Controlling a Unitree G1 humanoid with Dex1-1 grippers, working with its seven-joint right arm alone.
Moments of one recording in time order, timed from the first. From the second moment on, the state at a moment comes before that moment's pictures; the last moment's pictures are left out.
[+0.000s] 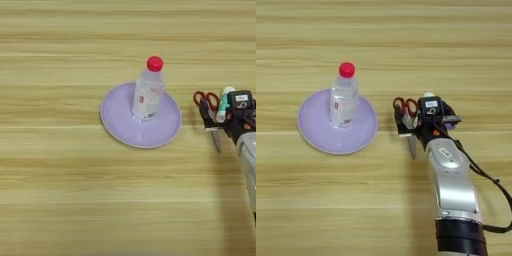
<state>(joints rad) -0.11 -0.27 -0.20 0.05 -0.01 0.24 0.16</state>
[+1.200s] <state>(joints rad) -0.26 -0.28 -0.24 0.47 0.04 0.07 0.09</state>
